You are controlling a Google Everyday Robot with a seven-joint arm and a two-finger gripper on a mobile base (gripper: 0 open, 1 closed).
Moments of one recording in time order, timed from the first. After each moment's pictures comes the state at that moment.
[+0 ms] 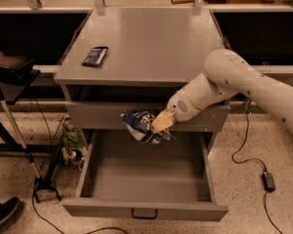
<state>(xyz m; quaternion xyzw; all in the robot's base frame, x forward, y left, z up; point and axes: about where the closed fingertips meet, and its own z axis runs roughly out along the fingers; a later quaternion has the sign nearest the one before) 0.551 -0.029 0.734 -0.41 0.83 0.34 0.14</state>
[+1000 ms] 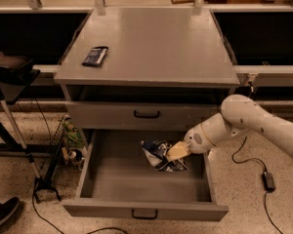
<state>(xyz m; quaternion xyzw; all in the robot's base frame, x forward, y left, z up) 0.515 -0.093 0.620 -0.29 0.87 0.38 0.09</state>
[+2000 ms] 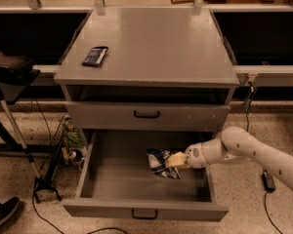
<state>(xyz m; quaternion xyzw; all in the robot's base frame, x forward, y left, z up) 0.548 -0.098 0.507 -0.11 0.87 0.47 0.09</state>
